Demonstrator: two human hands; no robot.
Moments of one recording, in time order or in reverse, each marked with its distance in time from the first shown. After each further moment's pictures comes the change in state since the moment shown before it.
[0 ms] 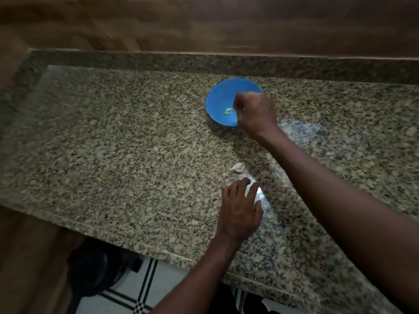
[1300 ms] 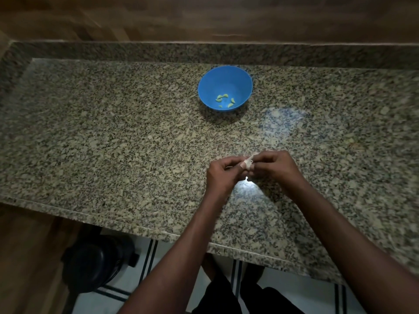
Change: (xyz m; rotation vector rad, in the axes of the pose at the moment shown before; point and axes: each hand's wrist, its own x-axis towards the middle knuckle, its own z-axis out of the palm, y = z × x) left_hand 0.029 0.001 -0.056 -1.323 -0.053 -0.746; right_hand -0.181 0.054 -0.002 1.097 -0.261 0.631
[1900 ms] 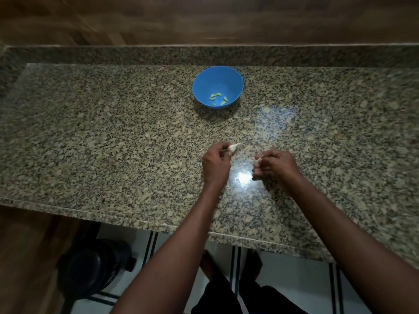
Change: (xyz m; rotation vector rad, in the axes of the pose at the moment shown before) left_hand 0.015 -0.014 -0.004 0.471 0.176 0.327; right_hand -0.018 0.012 -0.009 0.038 0.238 0.149
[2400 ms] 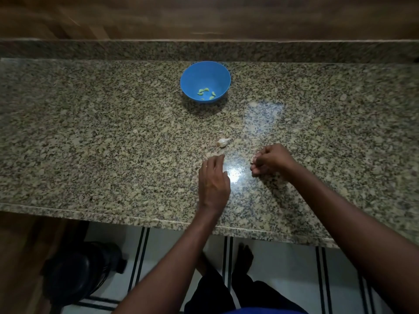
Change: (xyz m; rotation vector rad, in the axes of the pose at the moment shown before) left_hand -0.062 -0.044 0.010 0.565 -0.019 0.370; right_hand 0.003 -0.006 -0.024 -0.334 -0.043 0.086
